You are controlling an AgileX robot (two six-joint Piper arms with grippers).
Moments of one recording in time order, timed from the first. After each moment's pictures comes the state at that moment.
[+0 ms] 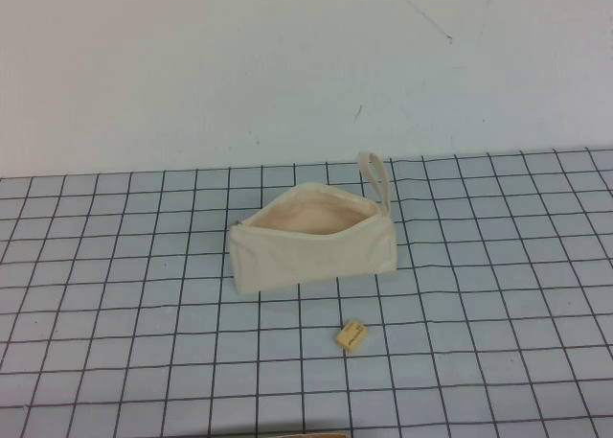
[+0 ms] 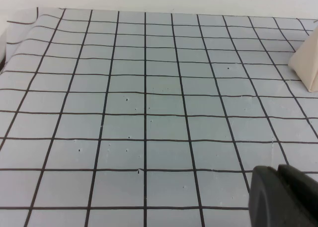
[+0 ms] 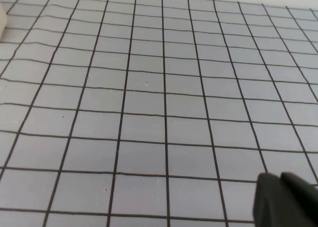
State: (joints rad) right arm 0.03 -0.01 0.02 -0.10 0.44 -0.01; left arm -0.05 -0.01 0.02 0.00 0.37 -0.13
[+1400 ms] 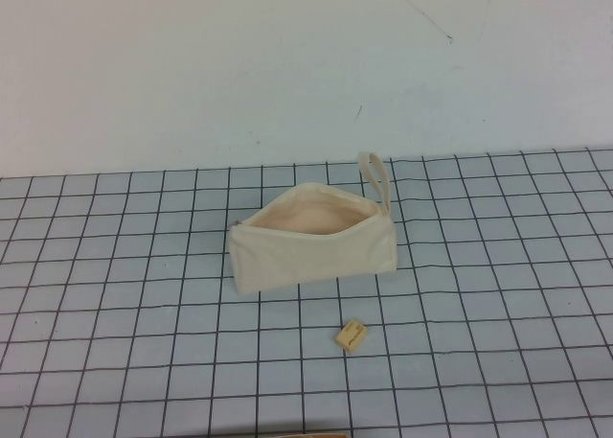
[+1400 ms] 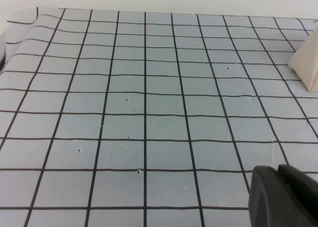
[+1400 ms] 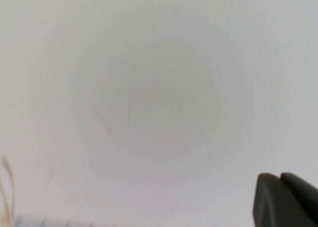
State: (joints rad) right arm 0.03 -0.01 0.03 -0.10 -0.16 -0.03; left arm -0.05 -0.01 0.02 0.00 0.37 -0.13
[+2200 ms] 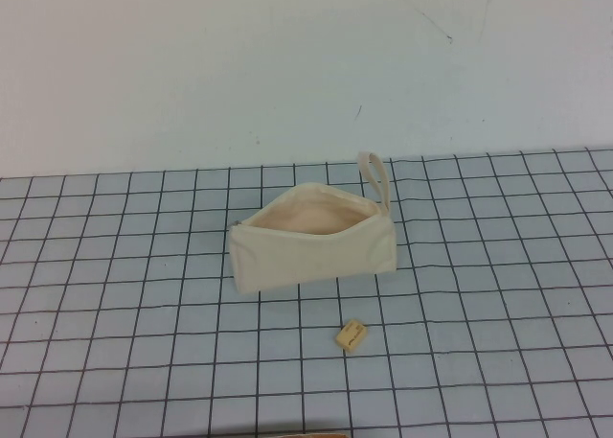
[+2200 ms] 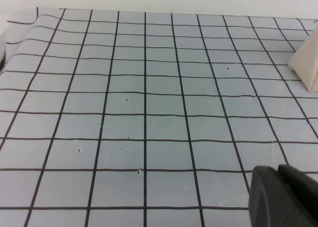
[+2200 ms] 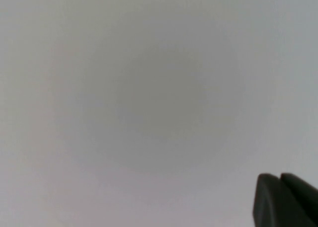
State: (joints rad) right arm 0.03 0.18 -0.57 -0.13 0.00 0.04; left arm -0.05 -0.01 0.02 0.00 0.37 -0.13
